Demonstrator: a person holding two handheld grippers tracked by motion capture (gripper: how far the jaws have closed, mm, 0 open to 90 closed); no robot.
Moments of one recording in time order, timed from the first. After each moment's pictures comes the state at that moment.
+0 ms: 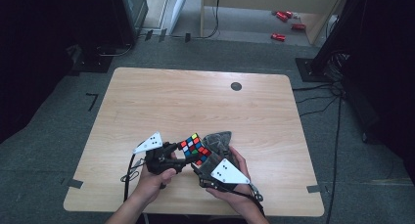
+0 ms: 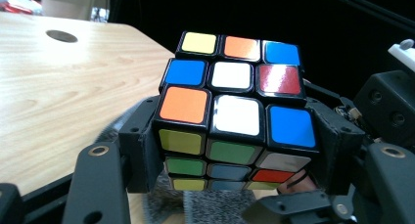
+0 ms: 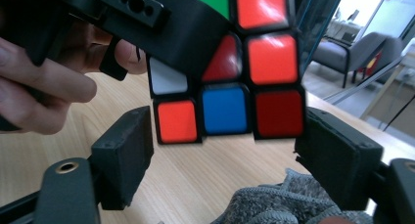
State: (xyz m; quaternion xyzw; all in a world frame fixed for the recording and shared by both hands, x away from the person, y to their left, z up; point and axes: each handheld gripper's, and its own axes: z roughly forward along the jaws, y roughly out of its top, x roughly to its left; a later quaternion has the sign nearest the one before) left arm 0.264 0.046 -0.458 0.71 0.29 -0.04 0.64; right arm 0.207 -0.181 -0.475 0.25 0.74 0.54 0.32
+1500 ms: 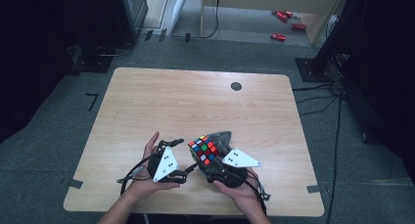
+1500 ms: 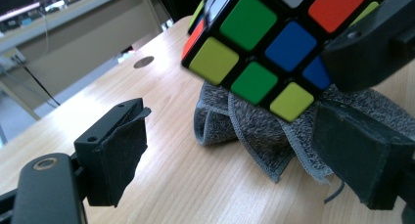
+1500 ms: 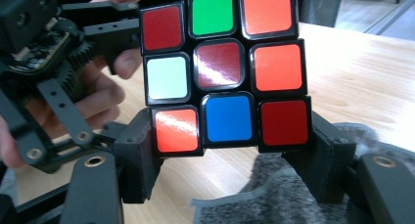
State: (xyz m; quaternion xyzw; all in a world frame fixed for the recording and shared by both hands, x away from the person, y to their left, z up) left arm 0.243 0.035 -0.472 0.81 0.13 0.27 0.50; right arm 0.216 -0.201 -0.460 0.36 0.74 0.55 0.17
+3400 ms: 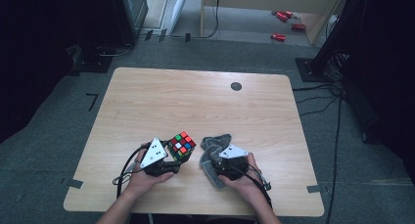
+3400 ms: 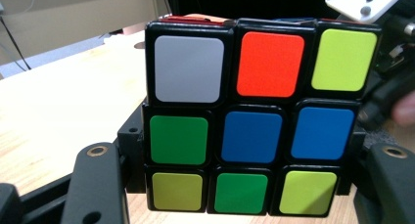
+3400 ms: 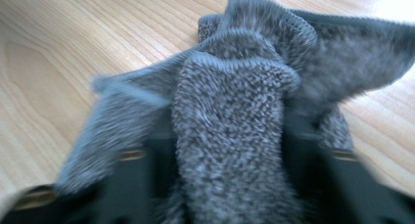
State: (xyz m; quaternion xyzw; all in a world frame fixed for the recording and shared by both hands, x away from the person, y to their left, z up) left arm 0.264 0.059 -0.478 0.78 0.23 0.18 0.55; right arm 0.253 -0.215 -0.514 0.41 0.82 0.35 0.19
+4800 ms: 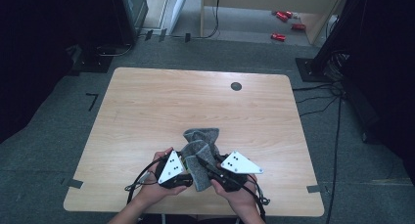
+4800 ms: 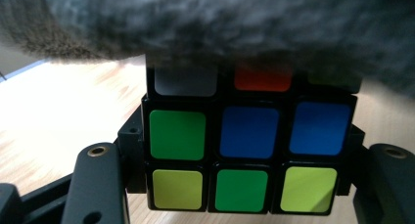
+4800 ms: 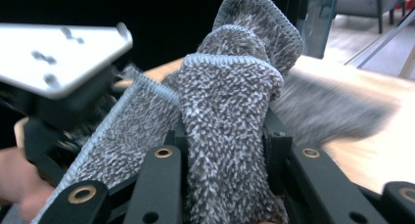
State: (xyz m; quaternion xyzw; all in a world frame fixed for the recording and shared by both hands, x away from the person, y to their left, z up) left arm 0.233 0.019 -0.485 0.81 0.17 0.20 0.52; right arm 0.200 -0.191 -0.436 0.34 0.72 0.57 0.20
